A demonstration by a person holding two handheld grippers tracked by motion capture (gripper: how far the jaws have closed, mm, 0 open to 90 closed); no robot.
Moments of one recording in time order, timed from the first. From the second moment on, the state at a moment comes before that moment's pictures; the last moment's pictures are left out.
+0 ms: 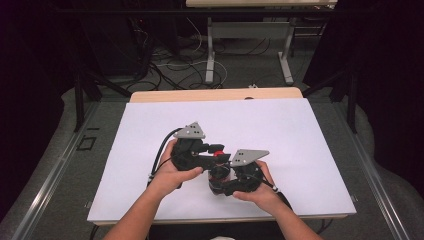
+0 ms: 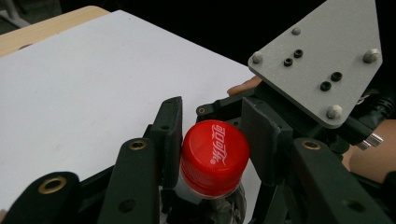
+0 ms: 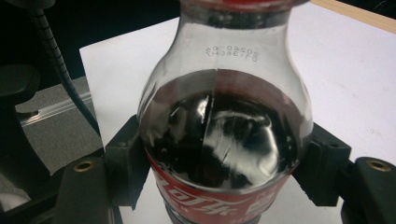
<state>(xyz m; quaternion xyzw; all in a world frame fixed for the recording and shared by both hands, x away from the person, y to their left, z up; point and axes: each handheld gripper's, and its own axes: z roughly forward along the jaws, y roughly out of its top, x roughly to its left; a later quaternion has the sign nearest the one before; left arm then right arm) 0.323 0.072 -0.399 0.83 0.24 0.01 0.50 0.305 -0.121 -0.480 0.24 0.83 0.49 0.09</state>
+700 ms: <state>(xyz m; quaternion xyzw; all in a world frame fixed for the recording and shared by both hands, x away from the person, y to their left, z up) 0.309 0.066 -0.383 0.82 0.28 0.07 0.50 0.305 -0.122 -0.481 0.25 0.83 0.49 0.11</state>
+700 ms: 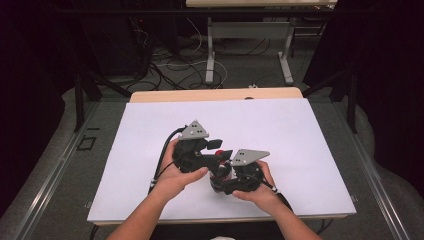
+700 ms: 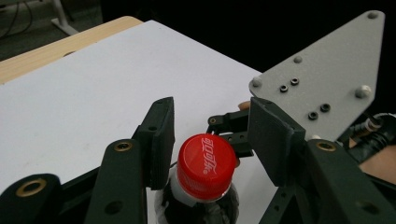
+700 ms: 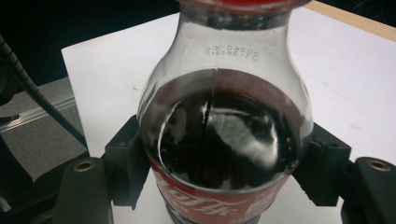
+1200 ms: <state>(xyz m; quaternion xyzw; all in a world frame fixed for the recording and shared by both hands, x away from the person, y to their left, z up) 0.321 0.073 -0.397 0.83 0.23 0.03 0.50 0.302 -0.120 -0.479 0.23 0.83 0.50 0.09</state>
